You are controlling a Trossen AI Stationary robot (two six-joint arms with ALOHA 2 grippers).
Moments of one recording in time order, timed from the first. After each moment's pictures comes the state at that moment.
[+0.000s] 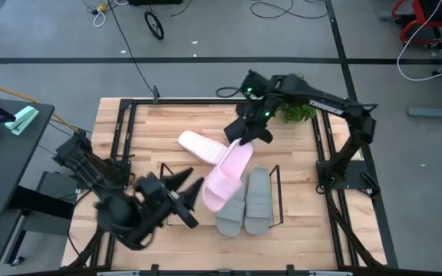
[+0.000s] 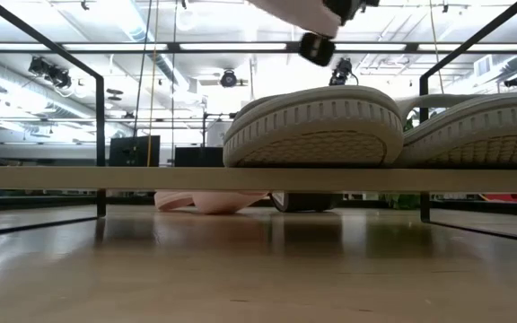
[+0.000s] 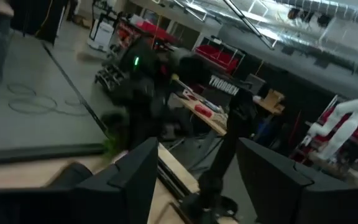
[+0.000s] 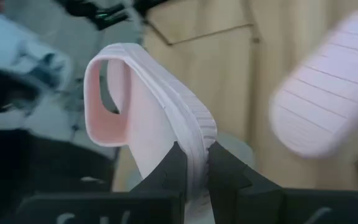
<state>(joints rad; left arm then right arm) -0.77 1.64 1.57 0.58 -1.57 -0.04 -0.40 1.70 1.76 -1.12 -0.84 -0.15</state>
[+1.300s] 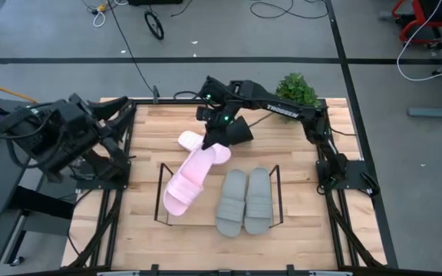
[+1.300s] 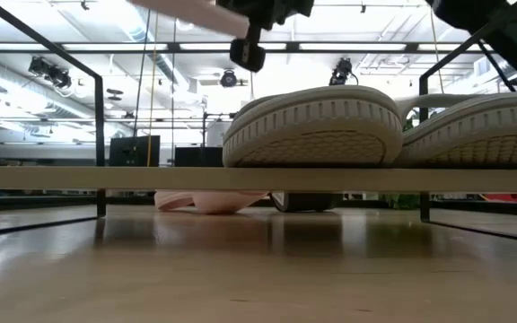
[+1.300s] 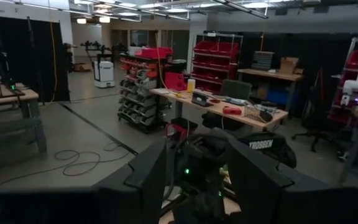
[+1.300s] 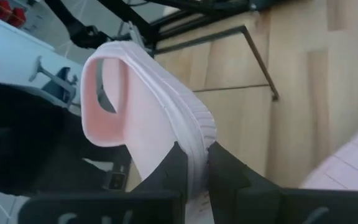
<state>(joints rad) -0.82 1.16 1.57 0.56 -1.57 0.83 -0.28 2.19 2.36 -1.12 -0.83 0.03</state>
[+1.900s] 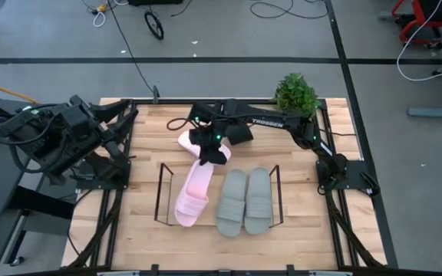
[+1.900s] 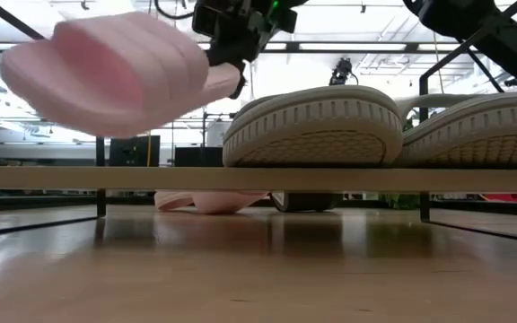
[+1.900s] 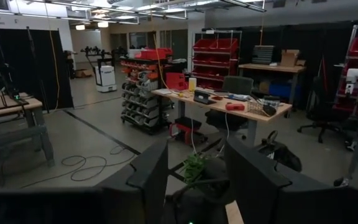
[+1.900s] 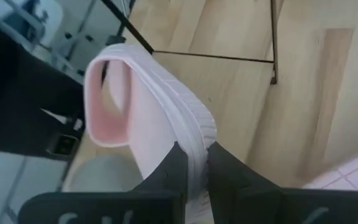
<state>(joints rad) -0.82 1.17 1.57 0.50 -1.57 0.82 -0.20 2.30 2.34 -1.13 -0.72 -0.23</state>
